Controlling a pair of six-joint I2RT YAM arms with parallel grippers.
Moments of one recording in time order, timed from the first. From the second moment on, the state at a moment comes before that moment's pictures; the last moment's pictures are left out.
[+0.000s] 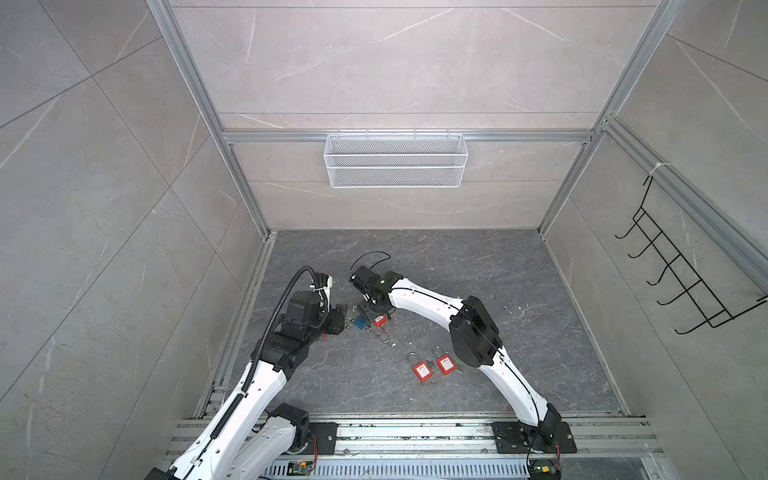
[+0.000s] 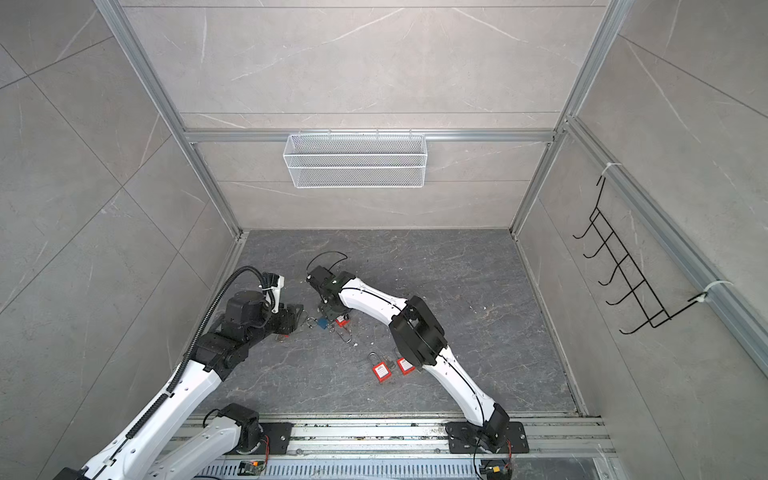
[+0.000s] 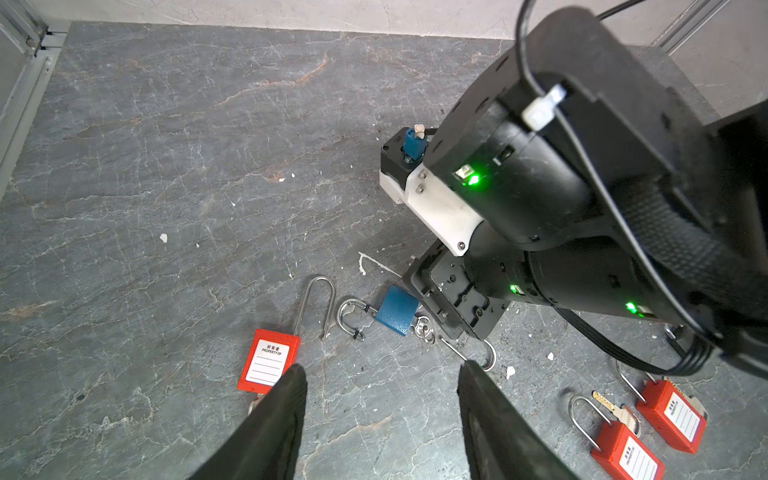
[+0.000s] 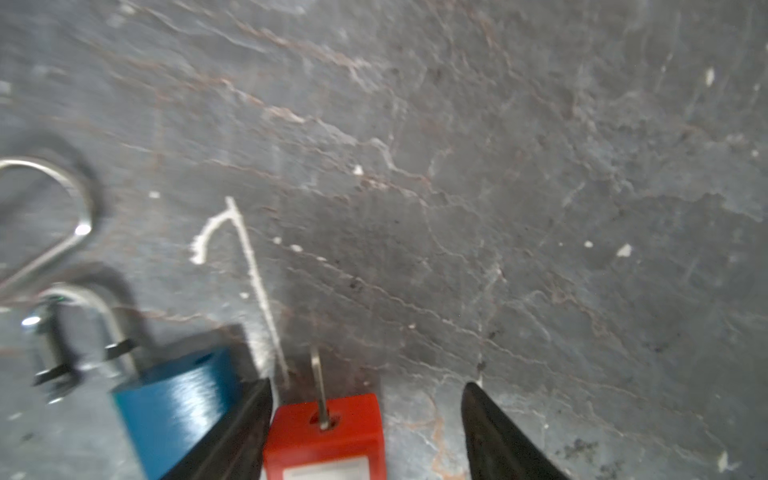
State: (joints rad) left arm -0.37 0.85 0.72 -0.50 -0.02 -0.21; right arm 0.89 2.48 2.17 -0.94 0.19 0.20
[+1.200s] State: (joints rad) left arm -0.37 0.84 0.71 -0.51 0.00 -0.23; right arm 0.82 2.11 1.59 -0.91 0.28 0.29
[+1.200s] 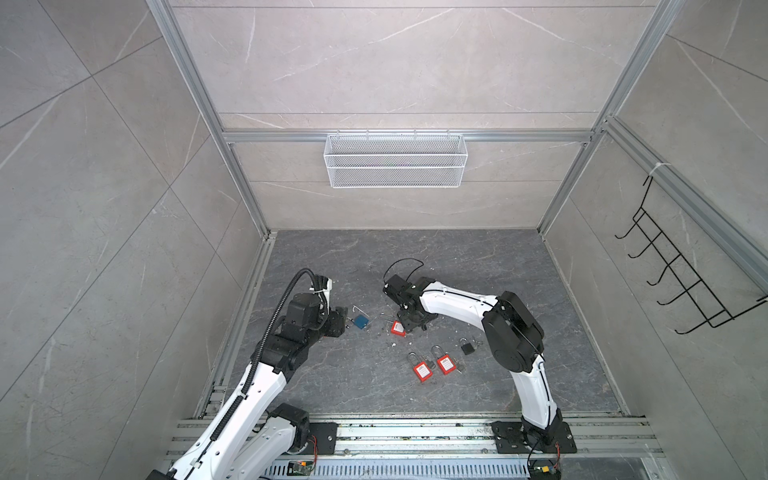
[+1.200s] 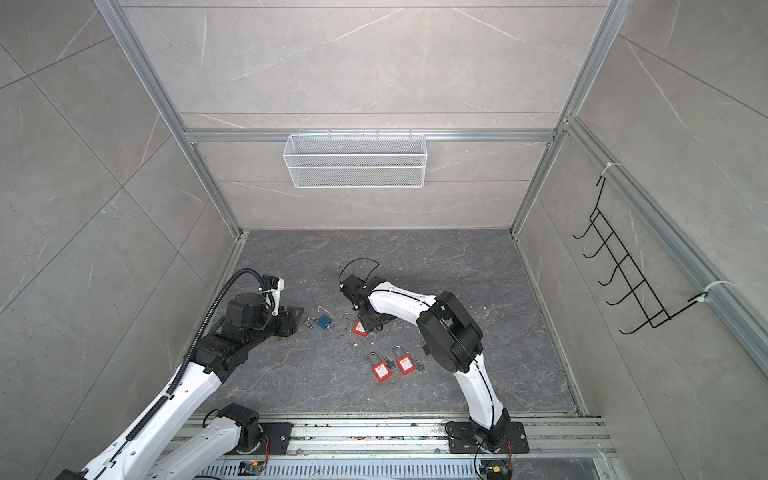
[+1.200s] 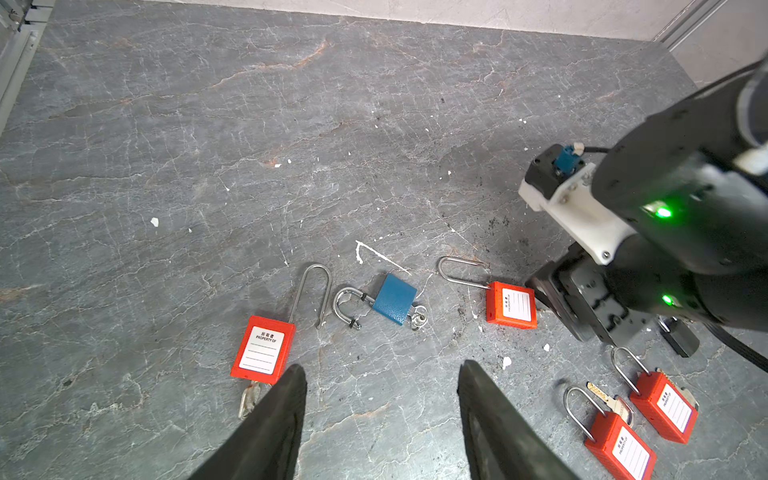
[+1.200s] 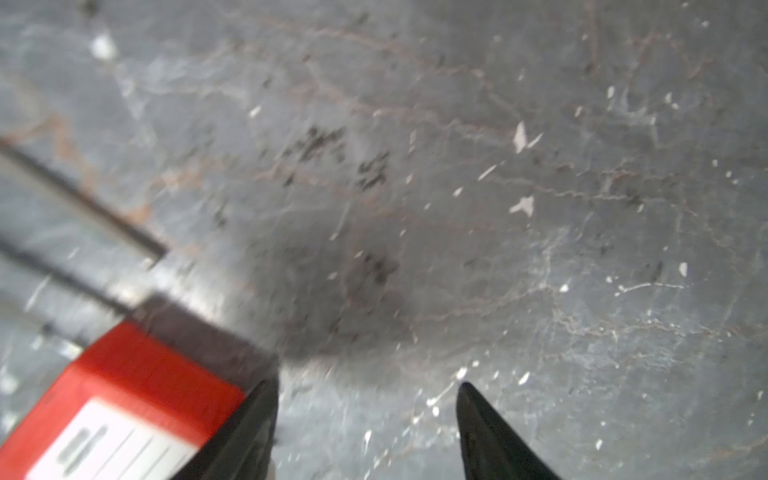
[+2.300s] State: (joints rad) left arm -0.37 0.85 0.71 -0.51 0.04 -0.23; right arm 0.81 2.16 1.69 -0.91 -0.11 -0.12
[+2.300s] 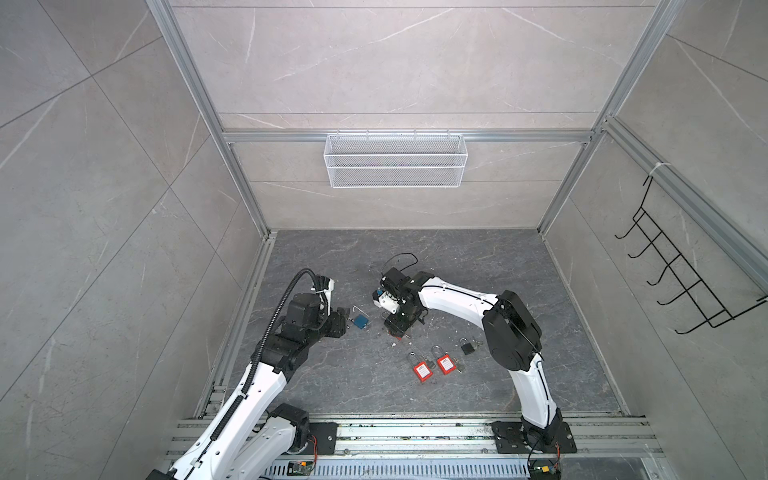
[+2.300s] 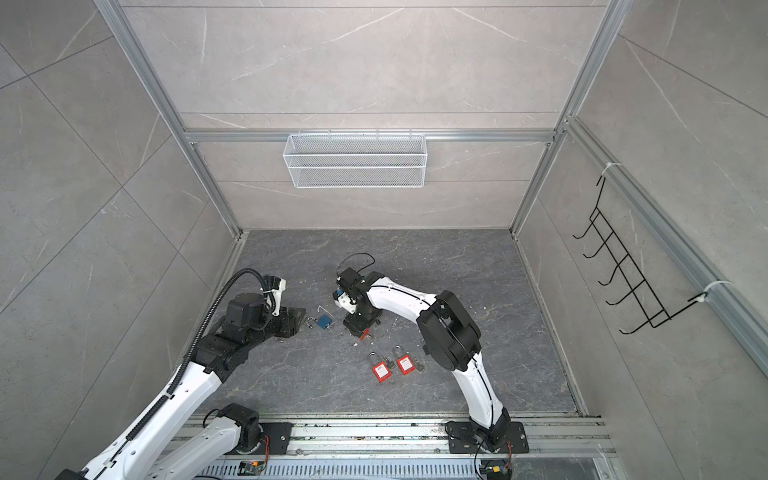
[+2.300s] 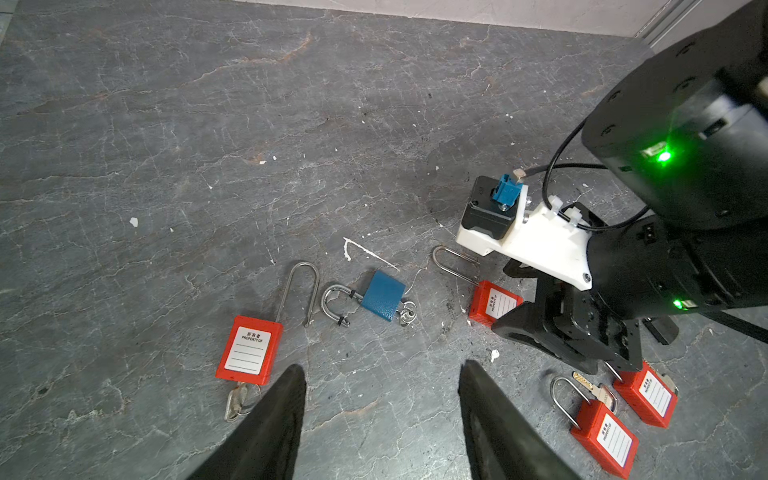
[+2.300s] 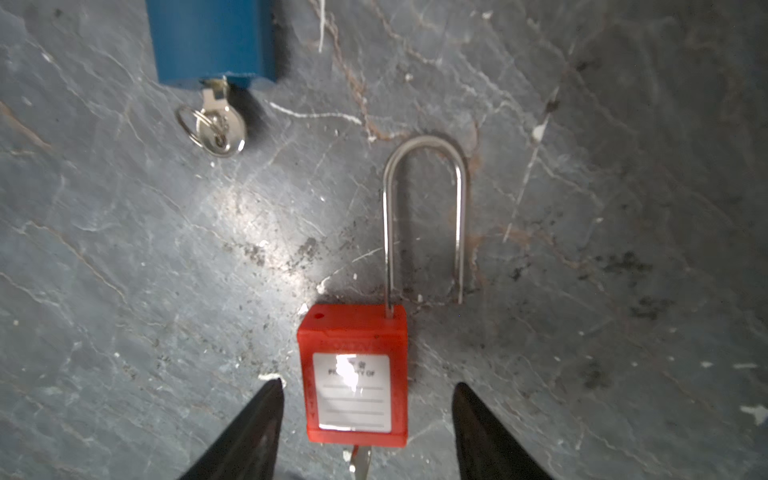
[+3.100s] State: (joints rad) left arm -0.37 0.85 0.71 -0.51 0.09 -0.21; right arm 0.84 2.13 1.65 -0.92 -0.06 -0.20
